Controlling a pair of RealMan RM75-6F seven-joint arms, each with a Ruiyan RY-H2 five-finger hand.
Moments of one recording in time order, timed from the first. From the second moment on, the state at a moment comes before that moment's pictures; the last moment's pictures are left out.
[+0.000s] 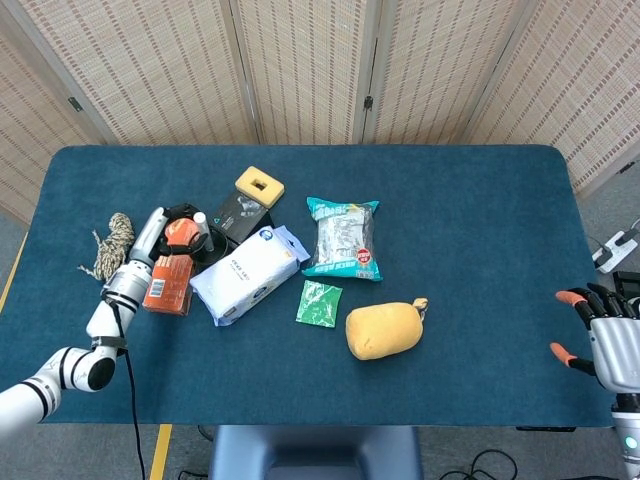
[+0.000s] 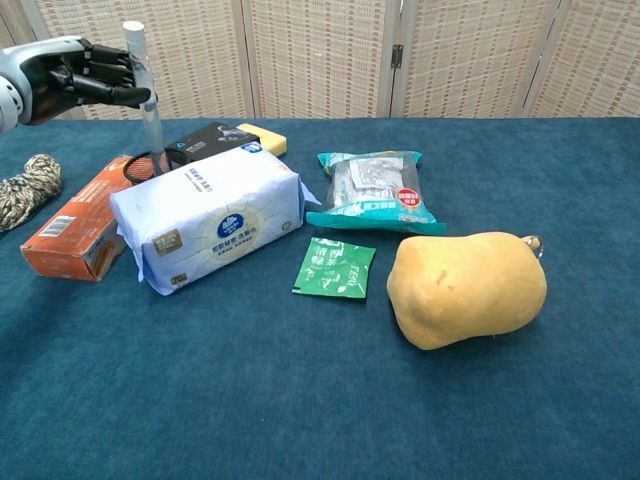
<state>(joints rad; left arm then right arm) -0.72 -1.45 -0.38 -1.17 1.25 0.79 -0.82 0.06 -1.06 0.09 -1.65 -1.47 1.49 -0.08</state>
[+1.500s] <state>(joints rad) -0.42 -1.28 -0.20 -1.46 1.09 1.28 0.05 0.12 -1.05 0.08 -1.62 -1.50 1.40 0.05</state>
